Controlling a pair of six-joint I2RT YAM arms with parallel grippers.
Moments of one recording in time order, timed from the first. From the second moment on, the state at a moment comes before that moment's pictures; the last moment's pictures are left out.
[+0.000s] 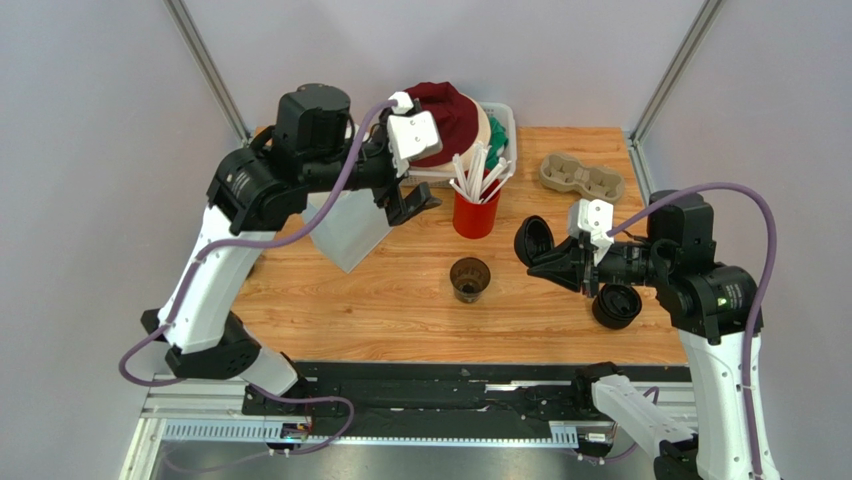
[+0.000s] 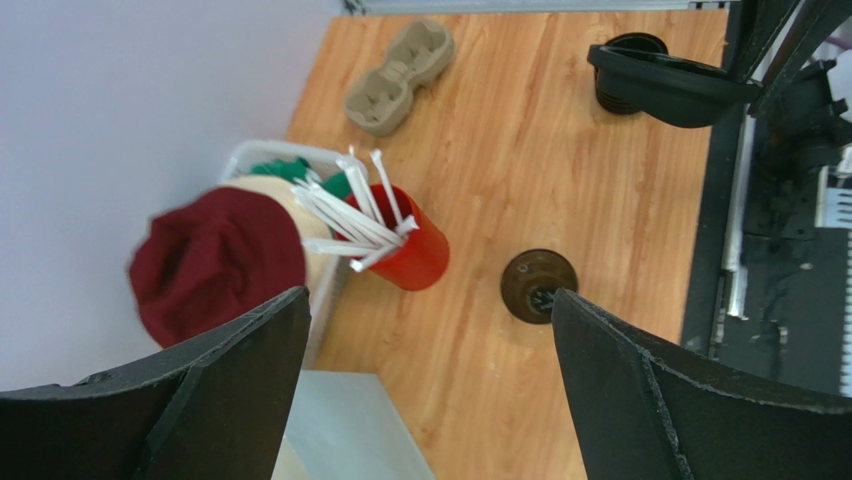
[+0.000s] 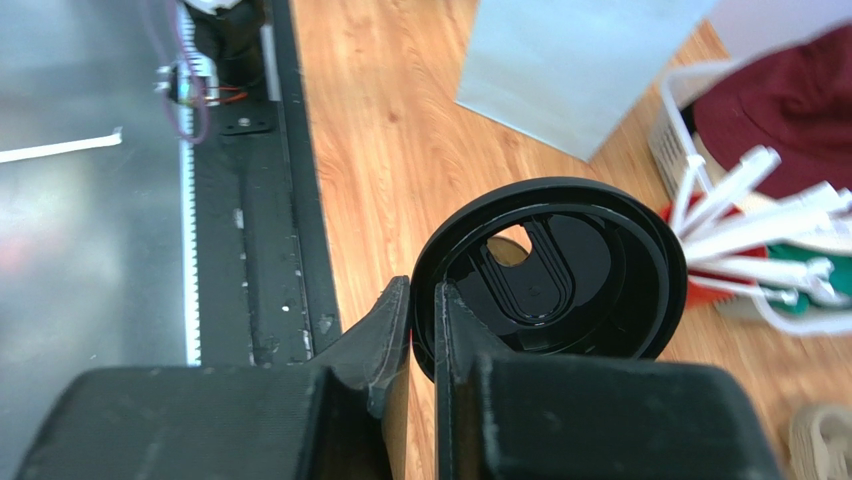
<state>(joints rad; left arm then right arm) -0.82 1.50 2.26 -1.10 0.34 0.49 0.20 0.90 1.49 -1.22 -1.03 -0.68</state>
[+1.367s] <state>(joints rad) -0.69 2.06 2.46 -1.10 0.75 0.00 1.01 0.76 0.66 -0.27 0.57 -1.08</state>
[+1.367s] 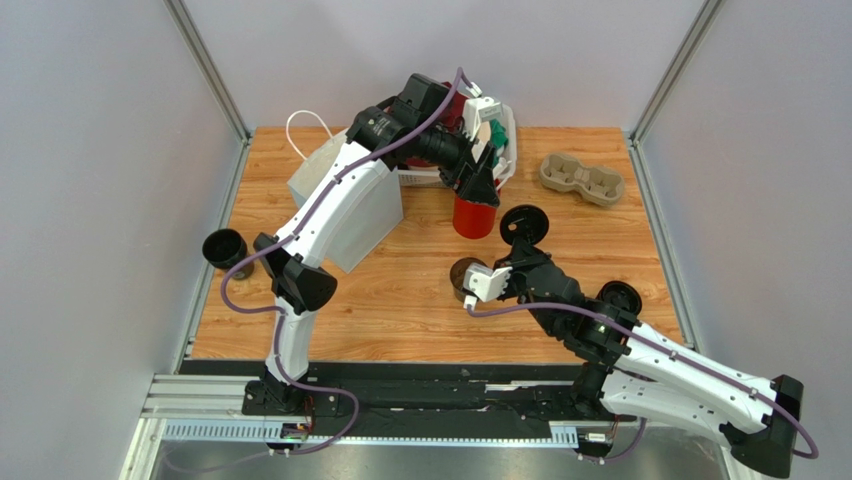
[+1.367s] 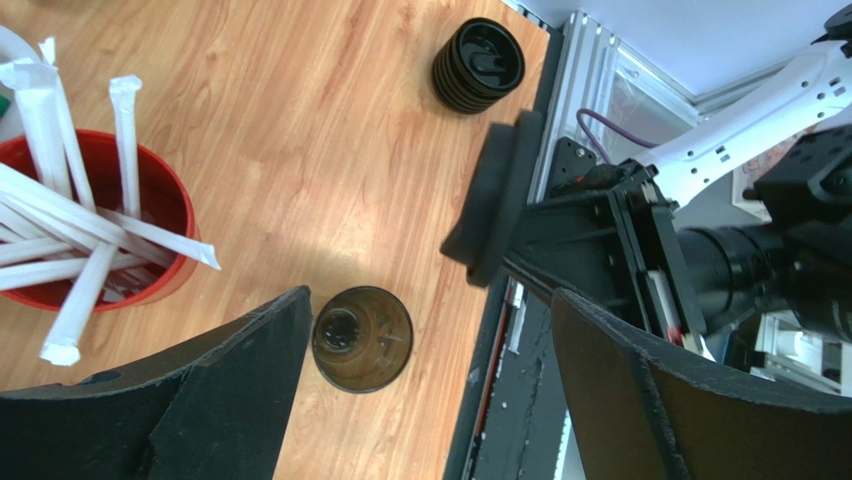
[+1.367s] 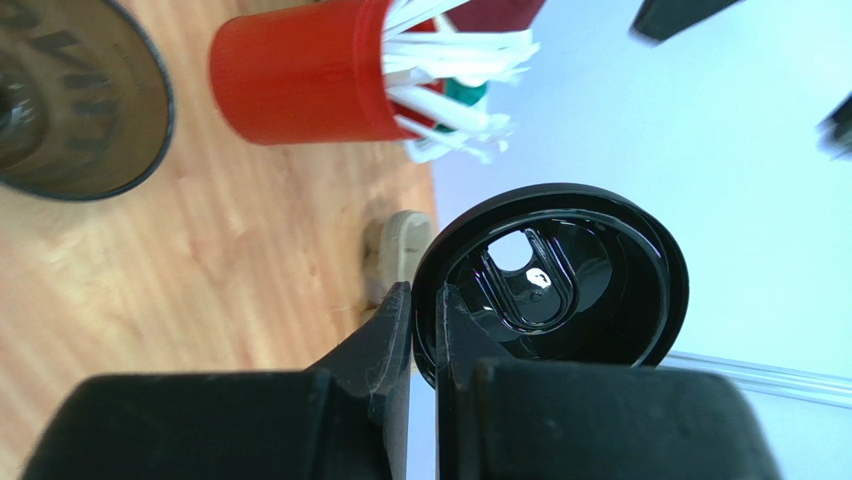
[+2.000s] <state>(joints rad) -0.61 2.11 2.57 -1.10 0.85 0.22 1.15 0.92 0.64 -0.07 0.72 -1.22</state>
